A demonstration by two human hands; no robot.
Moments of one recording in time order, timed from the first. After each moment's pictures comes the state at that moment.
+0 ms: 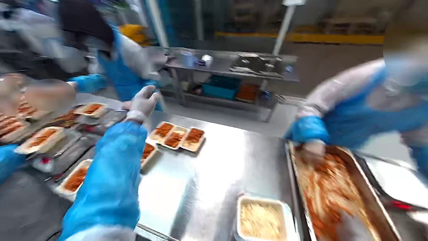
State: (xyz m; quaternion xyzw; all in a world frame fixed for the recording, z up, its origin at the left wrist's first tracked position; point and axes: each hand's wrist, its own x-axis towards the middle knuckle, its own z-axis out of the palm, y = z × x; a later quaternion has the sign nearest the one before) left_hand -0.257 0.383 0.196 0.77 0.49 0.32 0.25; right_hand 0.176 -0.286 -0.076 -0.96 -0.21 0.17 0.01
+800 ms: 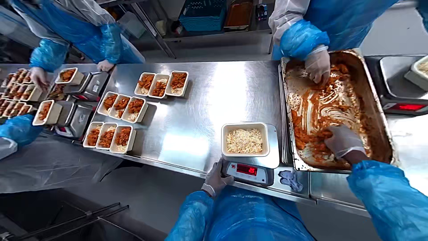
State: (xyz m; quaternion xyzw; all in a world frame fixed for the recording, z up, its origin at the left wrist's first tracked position) left_hand -0.261 -0.129 -0.145 0.74 0.48 -0.15 0.44; right_hand 0.202 -0.329 -0.104 -0.93 -0.30 0.20 0.04
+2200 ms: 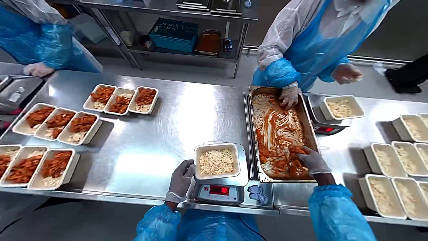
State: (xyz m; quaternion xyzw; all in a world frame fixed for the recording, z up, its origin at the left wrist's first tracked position) left_hand -0.199 -0.064 -0.061 0.66 0.47 0.13 0.57; right_hand 0.199 -0.361 -0.036 -0.90 -0.08 0.26 0.35
